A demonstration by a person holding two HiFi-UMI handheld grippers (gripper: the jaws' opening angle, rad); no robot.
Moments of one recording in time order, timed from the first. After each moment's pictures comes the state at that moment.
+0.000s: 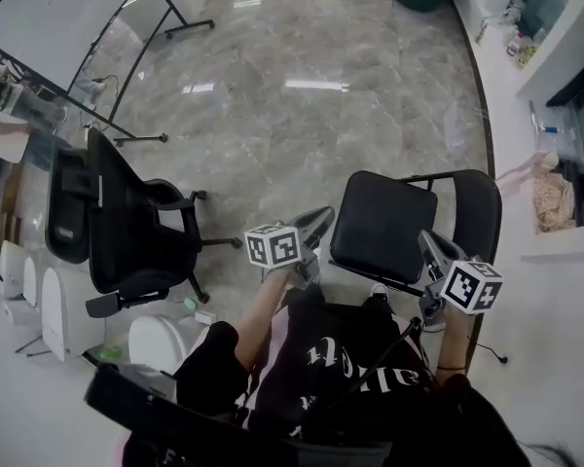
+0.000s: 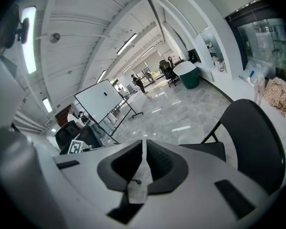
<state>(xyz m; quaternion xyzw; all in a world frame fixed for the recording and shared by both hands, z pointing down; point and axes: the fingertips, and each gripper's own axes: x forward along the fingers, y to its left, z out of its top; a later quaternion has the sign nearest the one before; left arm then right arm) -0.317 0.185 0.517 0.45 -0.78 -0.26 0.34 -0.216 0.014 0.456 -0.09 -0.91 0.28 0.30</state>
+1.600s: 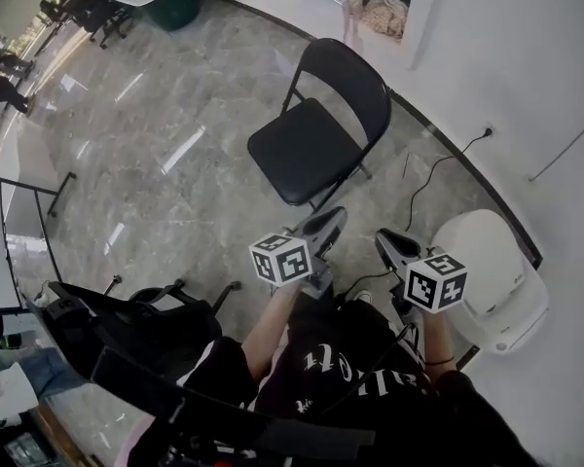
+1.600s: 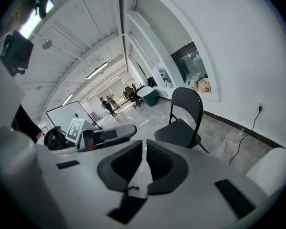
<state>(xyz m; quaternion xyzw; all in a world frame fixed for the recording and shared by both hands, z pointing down) 0.021 0.241 0.465 0.77 -0.50 -0.13 0.38 0.099 0.258 0.460 0.20 -0.90 0.33 0.20</state>
